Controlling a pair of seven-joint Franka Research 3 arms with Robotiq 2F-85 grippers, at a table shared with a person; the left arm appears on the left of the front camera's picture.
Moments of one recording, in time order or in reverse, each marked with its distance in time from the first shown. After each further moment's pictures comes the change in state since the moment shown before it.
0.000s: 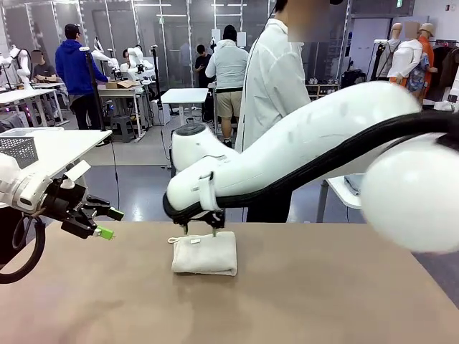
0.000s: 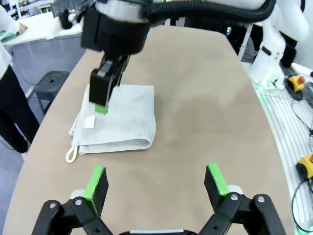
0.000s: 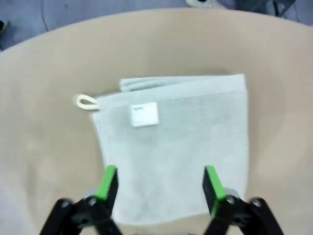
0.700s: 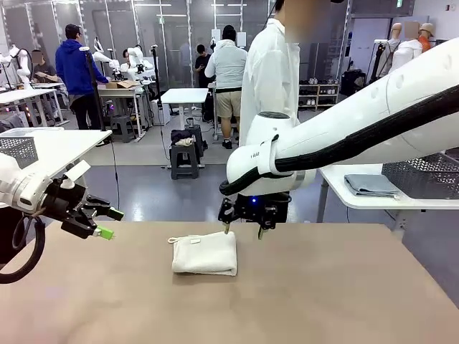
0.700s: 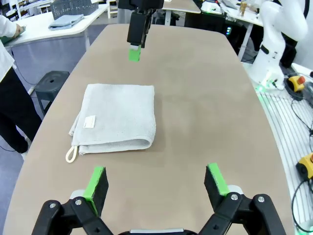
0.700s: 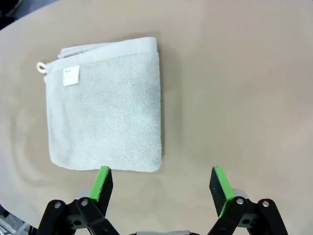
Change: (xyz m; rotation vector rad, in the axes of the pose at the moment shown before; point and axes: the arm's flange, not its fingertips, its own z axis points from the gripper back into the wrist) left arm 0.000 0.000 0.000 0.000 0.000 0.000; right arm 0.008 -0.140 0.027 0.137 0.146 0.045
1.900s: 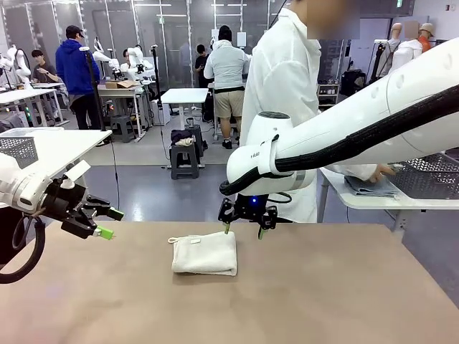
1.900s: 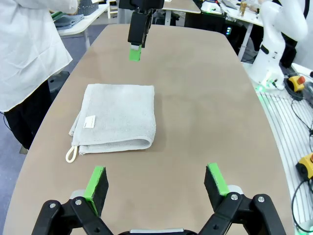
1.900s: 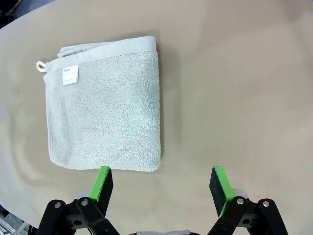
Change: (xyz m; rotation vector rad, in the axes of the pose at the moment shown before) left arm 0.000 0.000 0.000 0.000 0.000 0.000; right arm 0.001 0.001 0.000 0.001 0.000 0.000
